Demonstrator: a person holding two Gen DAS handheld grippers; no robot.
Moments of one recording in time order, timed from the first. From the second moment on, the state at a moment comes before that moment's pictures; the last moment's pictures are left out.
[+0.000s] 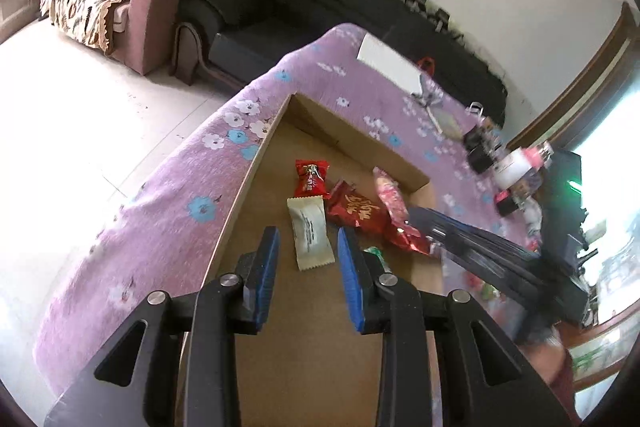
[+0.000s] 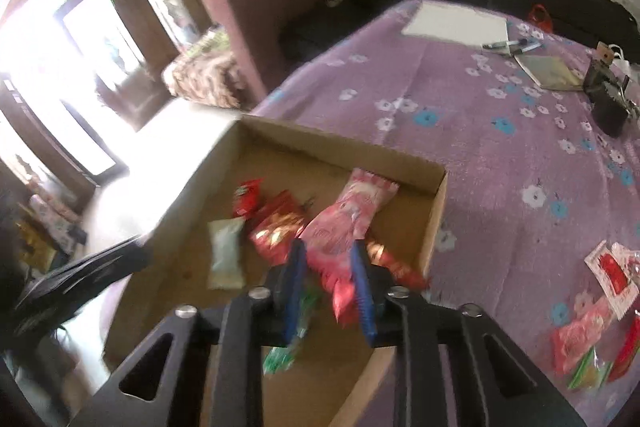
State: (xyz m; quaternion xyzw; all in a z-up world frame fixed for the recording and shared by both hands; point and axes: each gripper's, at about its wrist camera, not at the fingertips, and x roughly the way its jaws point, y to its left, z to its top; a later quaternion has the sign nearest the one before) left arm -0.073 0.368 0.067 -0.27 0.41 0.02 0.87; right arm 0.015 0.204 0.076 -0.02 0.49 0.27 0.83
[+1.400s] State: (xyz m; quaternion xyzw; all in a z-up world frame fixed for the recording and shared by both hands) left arm -0.060 0.163 0.100 -0.12 0.43 -0.09 0.89; right arm -0.035 -0.028 0.032 -0.03 0.44 0.20 0.88
